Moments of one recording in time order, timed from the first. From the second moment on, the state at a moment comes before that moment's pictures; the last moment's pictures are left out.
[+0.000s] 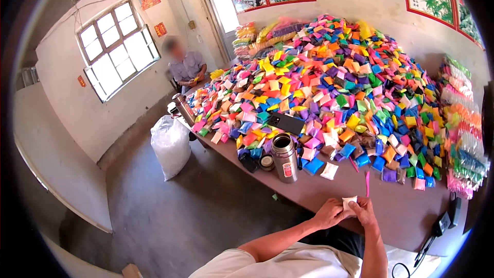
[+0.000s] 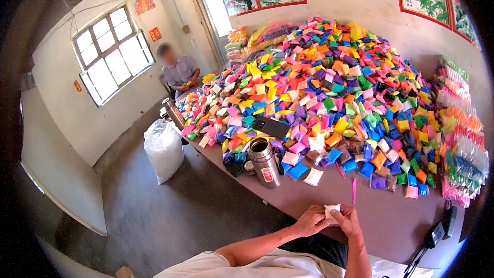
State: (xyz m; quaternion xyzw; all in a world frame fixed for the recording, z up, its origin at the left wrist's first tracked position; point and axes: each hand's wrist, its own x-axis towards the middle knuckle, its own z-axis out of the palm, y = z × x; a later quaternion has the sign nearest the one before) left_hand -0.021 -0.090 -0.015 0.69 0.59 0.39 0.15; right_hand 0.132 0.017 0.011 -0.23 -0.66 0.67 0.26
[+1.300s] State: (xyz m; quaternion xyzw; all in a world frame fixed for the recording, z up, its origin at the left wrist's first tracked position) left_hand -0.017 -0.089 0.004 0.66 0.54 0.50 0.14; right_hand 0.134 0.015 0.020 -0.22 -0.64 0.70 0.23
